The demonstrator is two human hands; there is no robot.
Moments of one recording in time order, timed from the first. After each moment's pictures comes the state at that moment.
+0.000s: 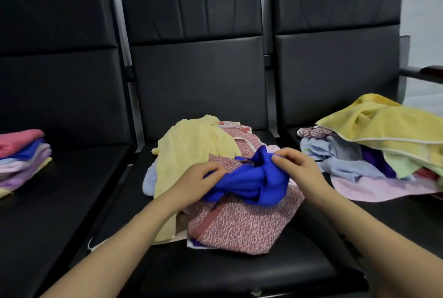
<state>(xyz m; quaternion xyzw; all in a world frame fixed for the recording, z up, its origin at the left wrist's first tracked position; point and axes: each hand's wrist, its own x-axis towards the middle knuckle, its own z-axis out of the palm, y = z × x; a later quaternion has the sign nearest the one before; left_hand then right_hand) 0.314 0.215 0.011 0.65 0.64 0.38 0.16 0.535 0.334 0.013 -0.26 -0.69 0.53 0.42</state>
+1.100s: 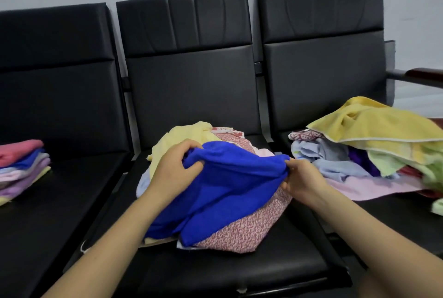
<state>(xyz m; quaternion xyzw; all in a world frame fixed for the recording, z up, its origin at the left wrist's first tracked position) 0.330 0.195 0.050 0.58 0.66 0.48 0.00 0.551 0.351 0.011 -0.29 -0.31 0.82 0.38</state>
